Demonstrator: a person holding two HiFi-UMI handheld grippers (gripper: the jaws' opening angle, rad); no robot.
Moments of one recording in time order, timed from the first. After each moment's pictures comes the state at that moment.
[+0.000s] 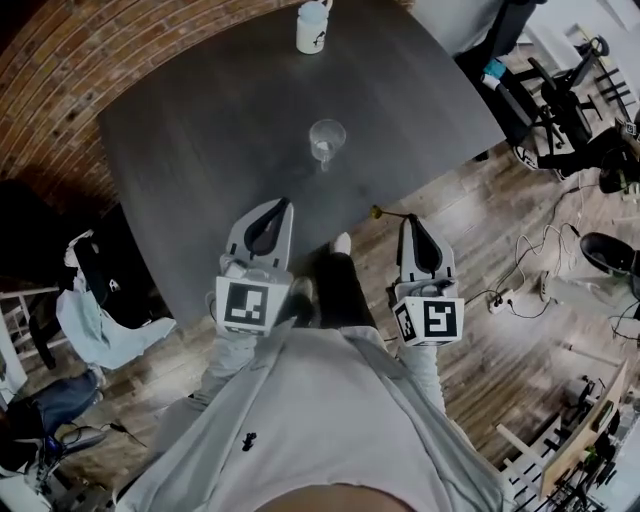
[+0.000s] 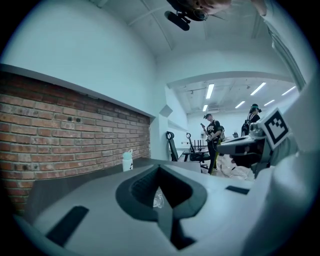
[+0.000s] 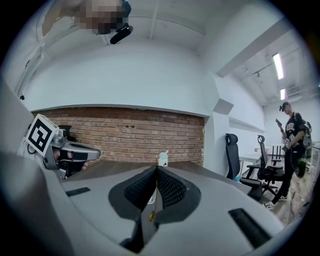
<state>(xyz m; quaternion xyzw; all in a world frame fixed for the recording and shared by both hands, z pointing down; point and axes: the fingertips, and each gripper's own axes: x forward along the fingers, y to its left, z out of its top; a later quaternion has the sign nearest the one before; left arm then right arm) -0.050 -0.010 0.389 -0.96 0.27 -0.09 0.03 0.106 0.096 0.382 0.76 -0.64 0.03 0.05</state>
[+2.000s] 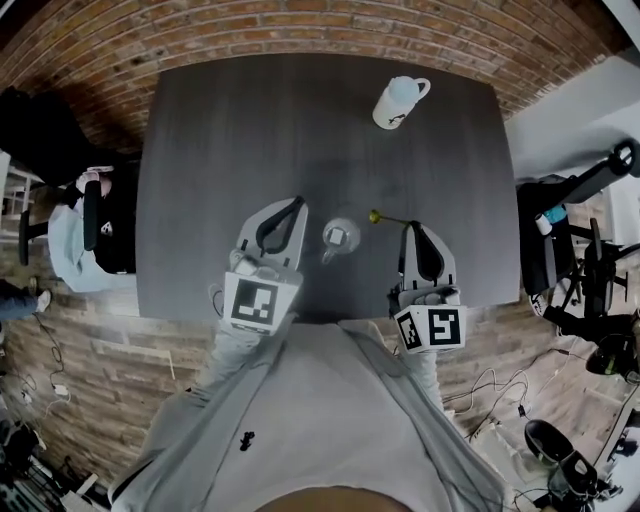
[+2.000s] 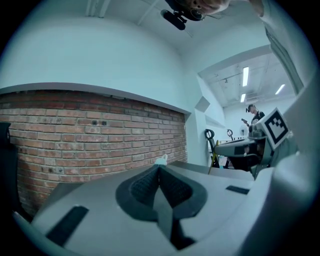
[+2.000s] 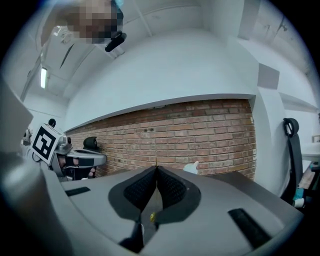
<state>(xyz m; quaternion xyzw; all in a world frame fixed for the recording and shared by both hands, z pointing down) 0.016 -0.183 0.370 -0.88 0.47 -0.08 0.01 0.185 -0.155 0.363 0.58 -0.82 0.03 0.03</state>
